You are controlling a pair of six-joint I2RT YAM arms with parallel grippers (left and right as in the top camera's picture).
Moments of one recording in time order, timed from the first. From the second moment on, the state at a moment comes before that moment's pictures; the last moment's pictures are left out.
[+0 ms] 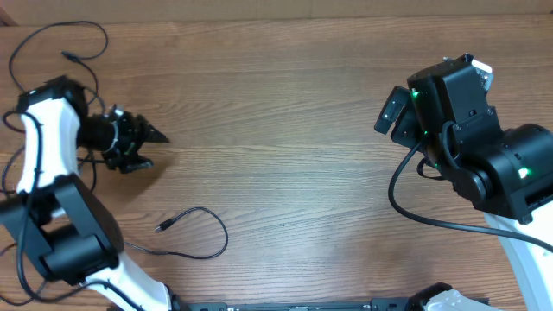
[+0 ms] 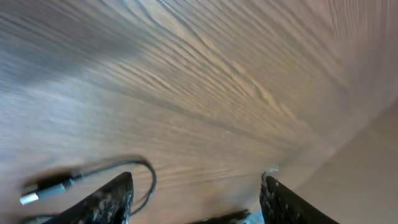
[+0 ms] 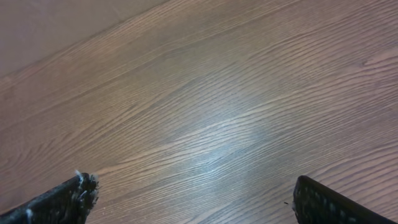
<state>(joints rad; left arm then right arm) 0.39 1.91 1.56 -1.36 0.56 -0.25 0.44 1.34 1.80 -1.42 0.38 0.75</state>
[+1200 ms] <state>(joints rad) -0.12 1.44 0.69 -0.79 0.05 -1.31 0.44 1.34 1.80 -1.42 0.38 0.75</state>
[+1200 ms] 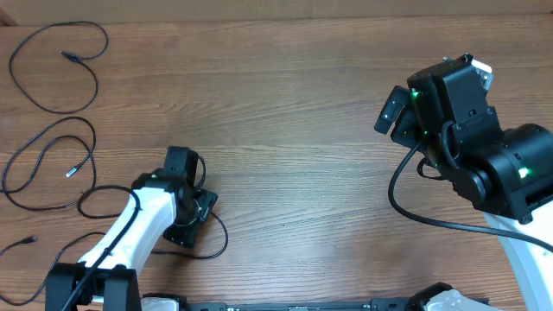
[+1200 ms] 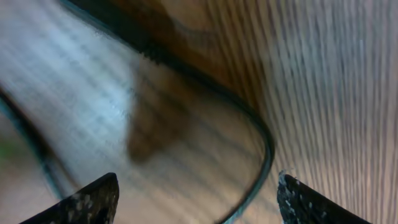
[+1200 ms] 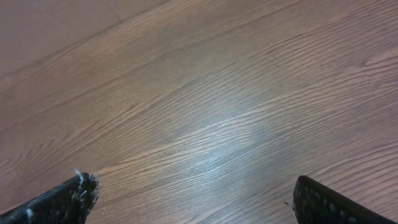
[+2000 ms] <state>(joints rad) -0.12 1.45 0.64 -0.60 -0.08 -1.36 0.44 1.34 1.80 -1.42 0.38 0.75</state>
